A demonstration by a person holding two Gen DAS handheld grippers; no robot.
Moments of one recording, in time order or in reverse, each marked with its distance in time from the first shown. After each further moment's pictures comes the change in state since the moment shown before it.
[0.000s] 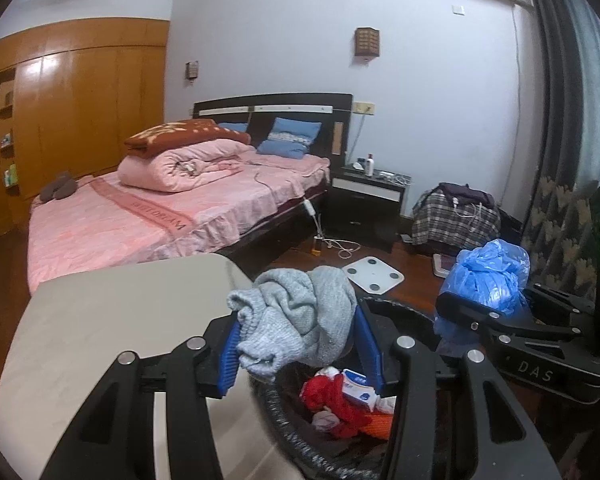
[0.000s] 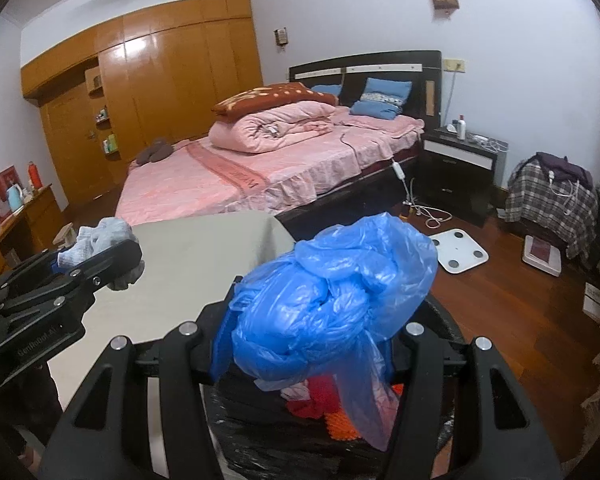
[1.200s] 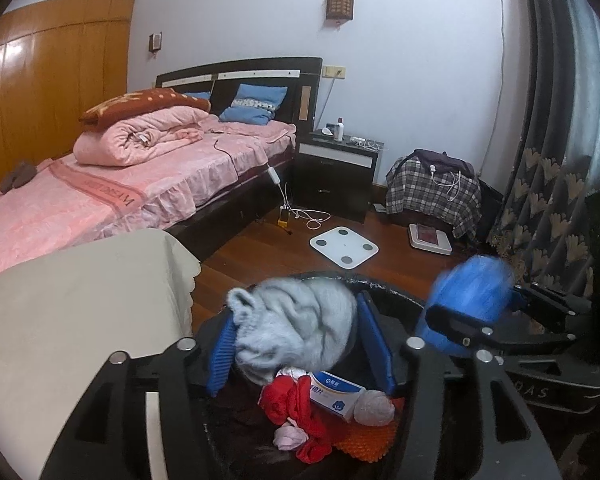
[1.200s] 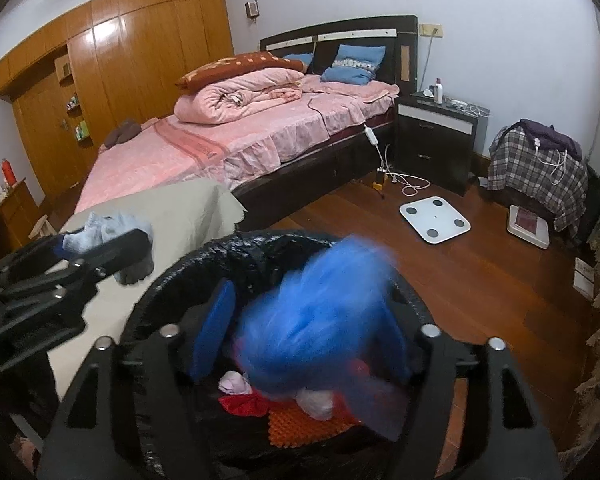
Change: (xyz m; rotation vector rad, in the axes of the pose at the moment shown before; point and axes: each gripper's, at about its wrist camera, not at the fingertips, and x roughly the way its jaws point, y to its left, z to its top) left arm 0.109 -0.033 -0.016 0.022 0.112 -0.112; right arm 0.066 -0.059 -0.027 0.039 0.106 -0.074
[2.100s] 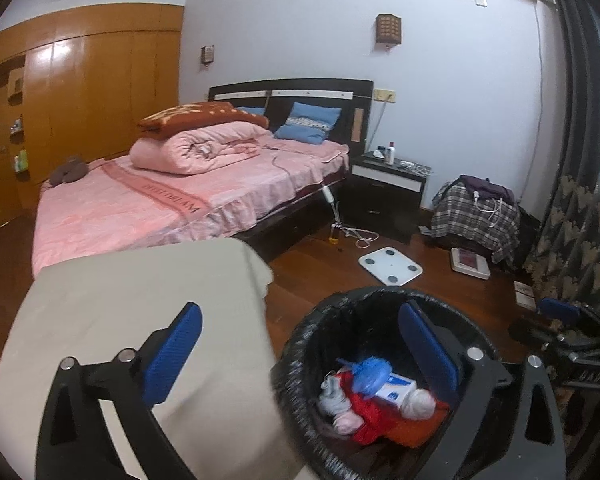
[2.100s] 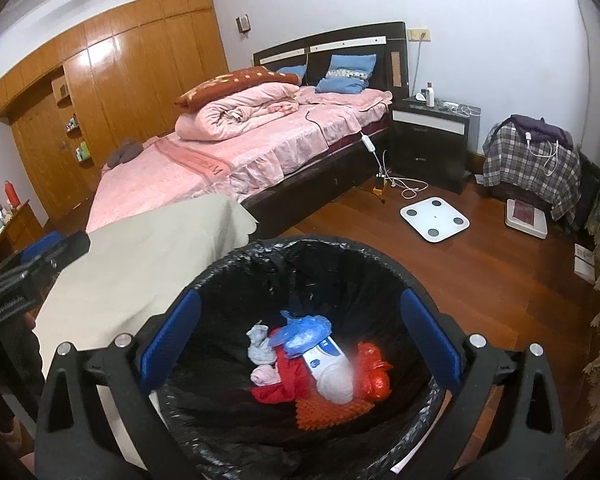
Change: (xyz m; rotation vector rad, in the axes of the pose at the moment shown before) left arm -0.081 0.059 -0.001 -0.070 -0.062 0.174; right arm -0.052 0.016 -0.001 0.063 -0.046 0.018
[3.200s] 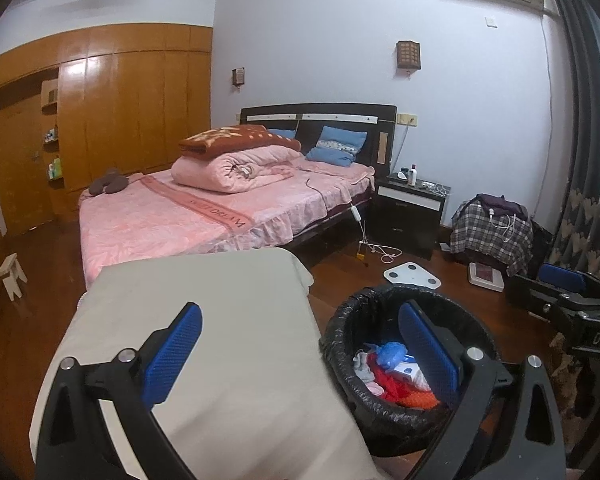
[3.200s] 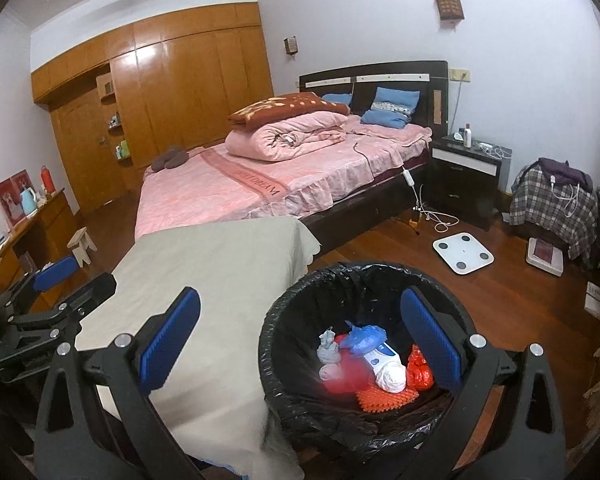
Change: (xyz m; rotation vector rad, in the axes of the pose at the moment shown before) left arm -0.136 0.028 -0.016 -0.019 -0.077 0.097; right arm -0.099 0.098 0.004 -0.109 -0.080 0.097
